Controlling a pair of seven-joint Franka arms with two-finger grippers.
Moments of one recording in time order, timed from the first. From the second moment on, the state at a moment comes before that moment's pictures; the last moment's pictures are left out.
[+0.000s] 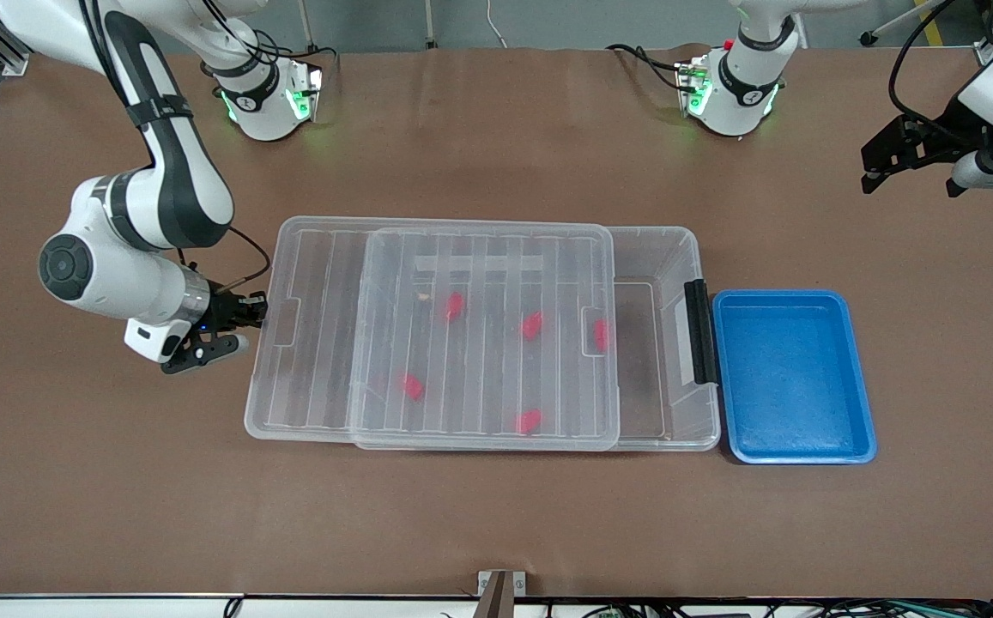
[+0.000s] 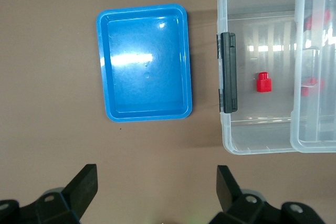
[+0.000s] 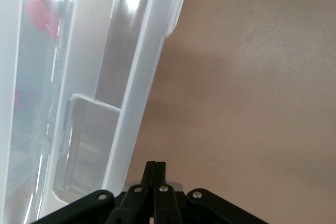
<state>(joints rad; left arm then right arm) -0.02 -0.09 -0.12 -1.59 0.02 1.52 -0.04 0.17 0.28 -0.01 -1.94 0.21 2.08 -0.24</state>
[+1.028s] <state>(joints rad) -0.02 -0.09 -0.12 -1.59 0.02 1.52 -0.04 0.31 0.37 -0.01 -1.83 0.21 2.08 -0.08</state>
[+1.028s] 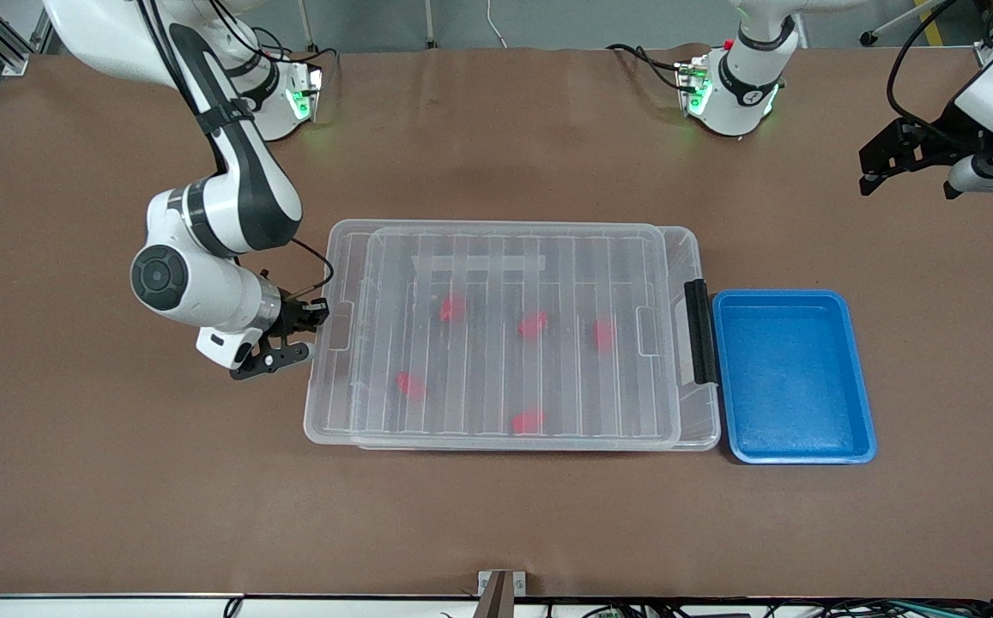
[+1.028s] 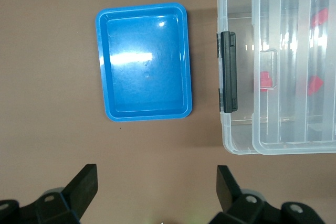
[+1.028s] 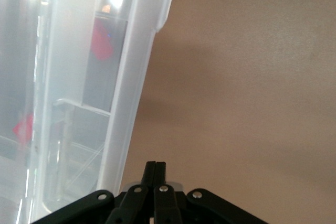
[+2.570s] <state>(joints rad) -0.01 -0.08 -0.12 -1.57 0.02 1.52 -0.04 0.00 -0.06 -0.08 -1.62 0.02 1.54 -0.01</state>
